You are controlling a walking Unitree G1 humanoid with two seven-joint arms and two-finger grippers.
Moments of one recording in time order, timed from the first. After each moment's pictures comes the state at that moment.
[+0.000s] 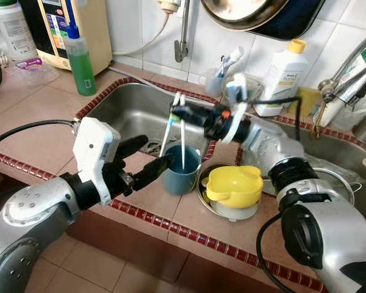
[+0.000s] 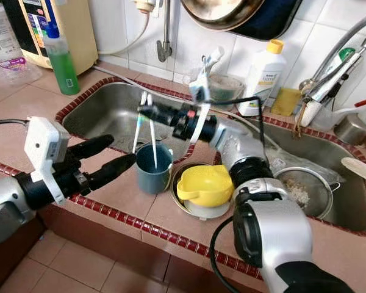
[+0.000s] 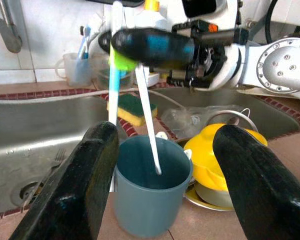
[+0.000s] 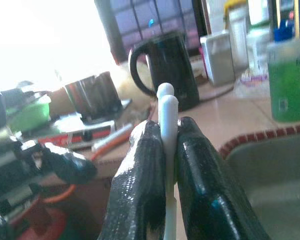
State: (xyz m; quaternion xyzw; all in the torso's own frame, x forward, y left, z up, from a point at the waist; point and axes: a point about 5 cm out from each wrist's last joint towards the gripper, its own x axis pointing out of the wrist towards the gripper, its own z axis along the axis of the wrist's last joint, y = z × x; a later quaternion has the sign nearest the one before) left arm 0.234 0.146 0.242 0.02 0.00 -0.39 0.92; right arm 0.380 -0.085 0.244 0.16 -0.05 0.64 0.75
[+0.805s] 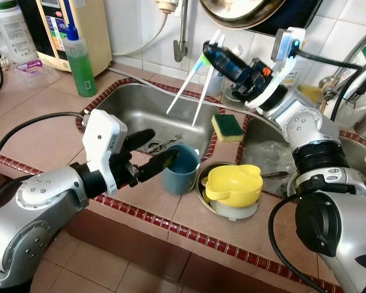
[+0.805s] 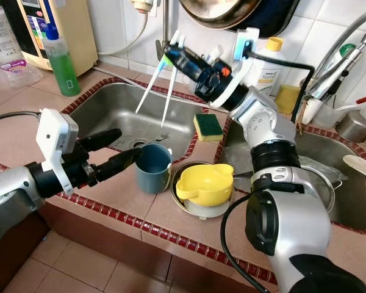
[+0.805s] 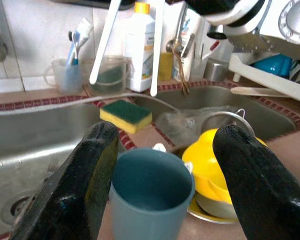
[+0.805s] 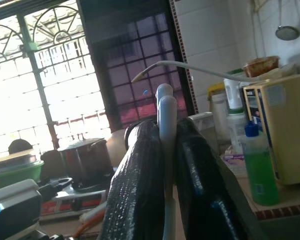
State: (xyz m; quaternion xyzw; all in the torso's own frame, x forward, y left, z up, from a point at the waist) left arm 0.253 0.143 0.243 0.02 -0.01 -0.41 0.91; right arm 0.383 -0.119 0.304 0.22 -0.16 0.60 0.75
